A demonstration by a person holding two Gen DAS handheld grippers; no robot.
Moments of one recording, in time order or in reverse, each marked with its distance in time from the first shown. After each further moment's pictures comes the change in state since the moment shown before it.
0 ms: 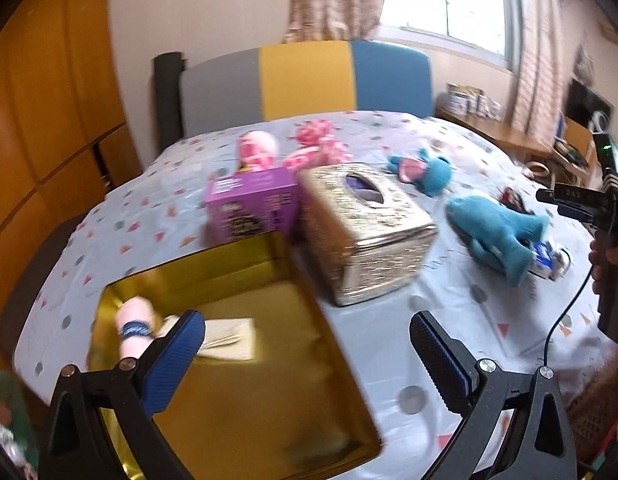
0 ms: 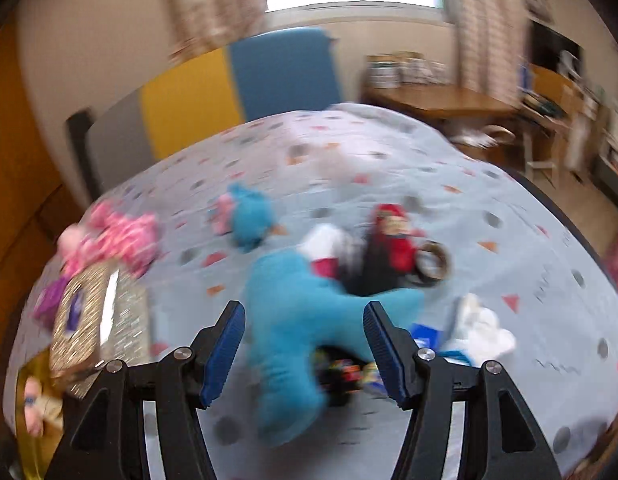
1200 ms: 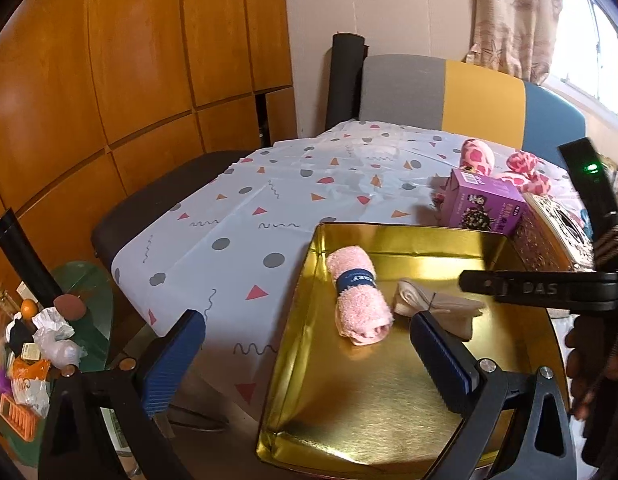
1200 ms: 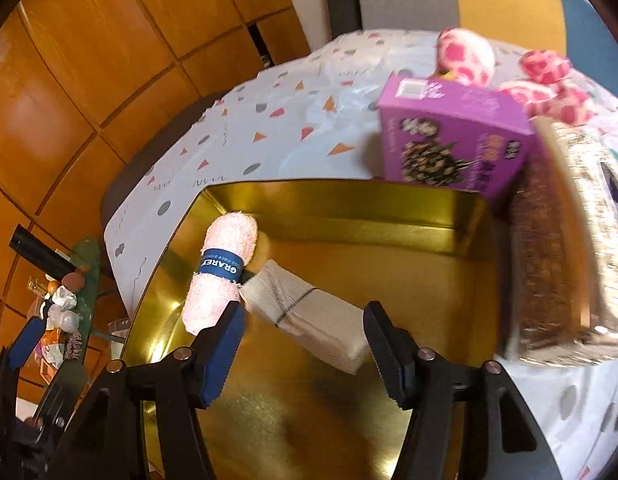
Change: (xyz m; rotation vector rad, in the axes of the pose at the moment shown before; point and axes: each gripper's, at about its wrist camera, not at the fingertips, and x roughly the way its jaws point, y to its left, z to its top) left arm -0.038 0.170 -0.076 -0.355 -0.011 0.414; right arm 0.008 0.382 -0.157 -0.591 0.433 0.577
